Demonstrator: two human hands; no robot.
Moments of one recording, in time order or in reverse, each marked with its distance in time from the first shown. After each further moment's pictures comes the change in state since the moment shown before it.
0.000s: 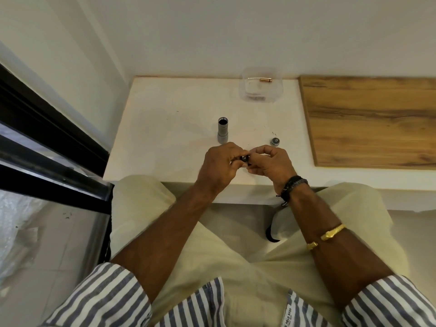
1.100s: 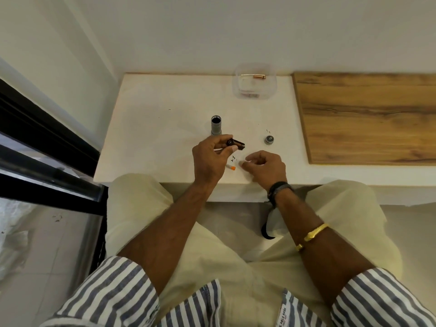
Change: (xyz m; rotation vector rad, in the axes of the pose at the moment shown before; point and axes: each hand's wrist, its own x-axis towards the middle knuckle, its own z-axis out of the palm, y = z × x) left_hand 0.012 -0.006 0.018 -0.339 0.318 -0.358; right_hand 0.015 0.036 0.000 -0.269 0.205 -0.037
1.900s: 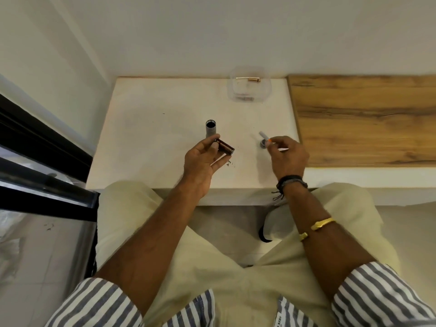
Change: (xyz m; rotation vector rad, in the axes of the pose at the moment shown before) left_hand 0.008 -0.005 -0.009 -0.828 -0.122 -0.587; right_hand 0.033 -0.006 -0.039 -0.127 0.426 -0.252
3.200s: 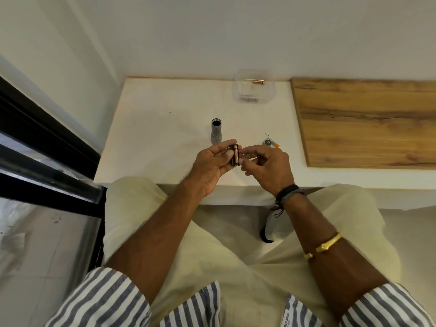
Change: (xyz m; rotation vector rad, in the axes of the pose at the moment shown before) left_hand -0.014 0.004 0.000 0.138 -0.224 -0.070; right_hand -0.050 -0.039 -0.008 0.141 -0.495 -0.229
